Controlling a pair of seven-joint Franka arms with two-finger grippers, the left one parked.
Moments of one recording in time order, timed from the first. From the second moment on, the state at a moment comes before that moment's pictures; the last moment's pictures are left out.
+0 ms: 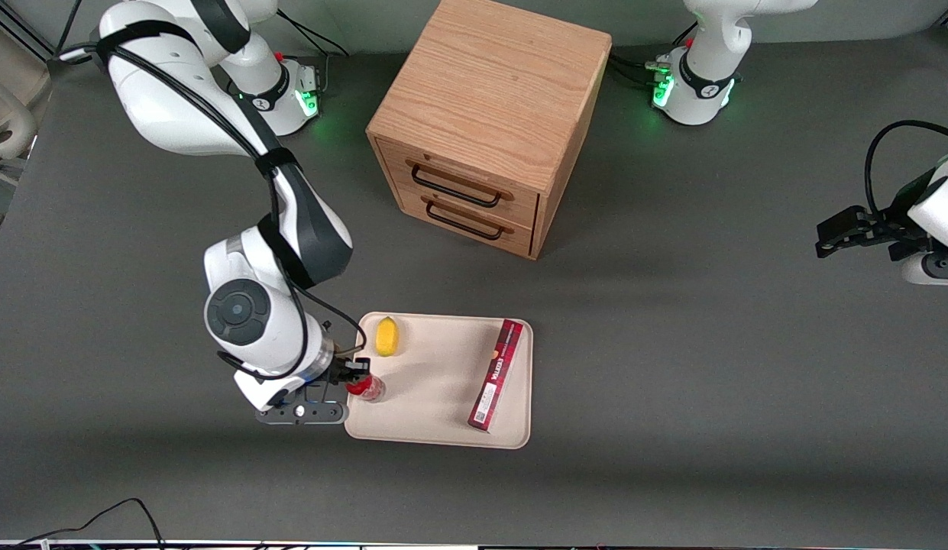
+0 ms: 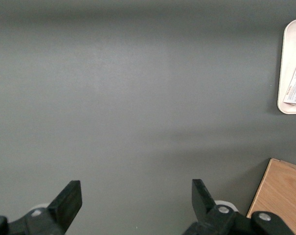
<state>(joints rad) 0.28 0.80 0.17 -1.08 -0.15 1.95 0.46</state>
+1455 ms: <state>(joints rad) -0.11 0.12 0.19 -1.40 0.01 1.63 0.27</state>
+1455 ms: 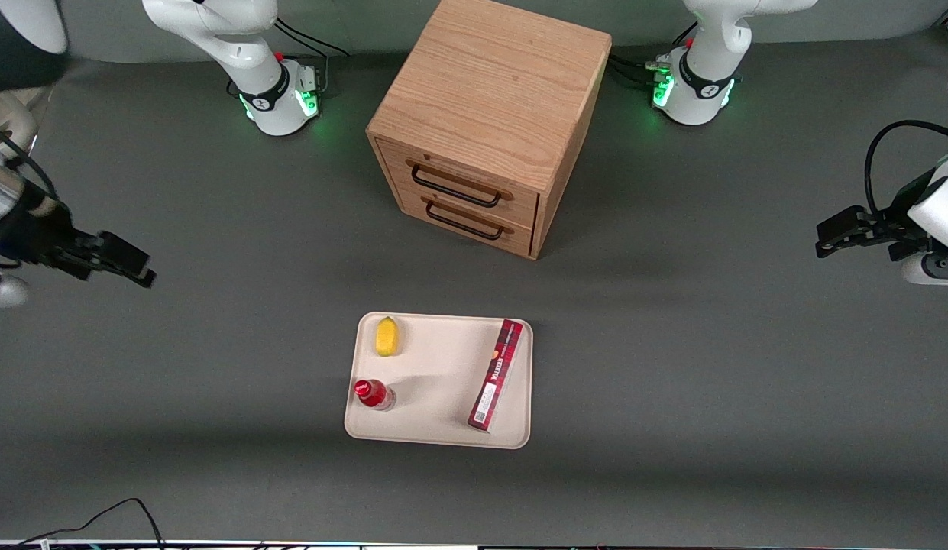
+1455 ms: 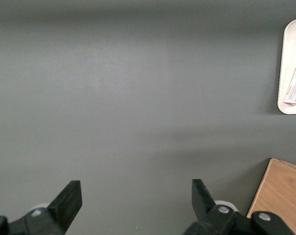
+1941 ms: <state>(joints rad) -0.23 0.05 0.19 -1.49 0.04 1.65 0.12</state>
